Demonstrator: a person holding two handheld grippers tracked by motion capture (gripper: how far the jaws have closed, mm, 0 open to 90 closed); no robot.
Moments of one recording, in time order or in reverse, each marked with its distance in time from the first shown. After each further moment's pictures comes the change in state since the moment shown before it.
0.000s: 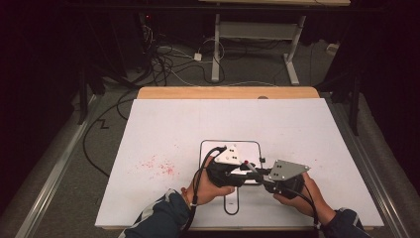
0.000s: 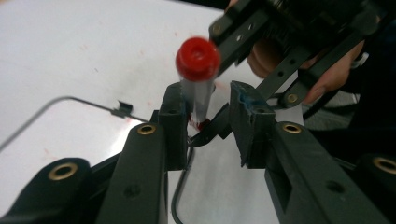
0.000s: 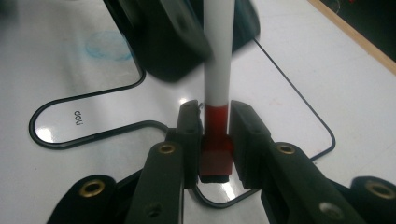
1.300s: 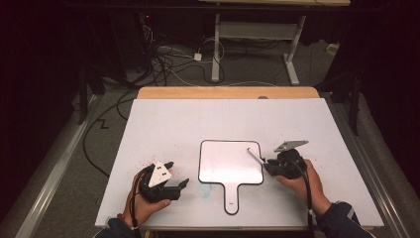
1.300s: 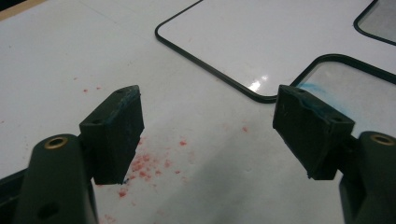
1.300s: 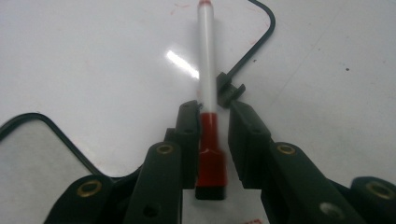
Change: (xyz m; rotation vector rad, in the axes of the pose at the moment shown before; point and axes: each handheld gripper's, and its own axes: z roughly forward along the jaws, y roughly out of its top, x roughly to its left) left arm 0.012 -0.126 -0.112 0.121 0.528 -0.110; right arm -0.056 -0.024 0.028 0.272 -0.098 0.452
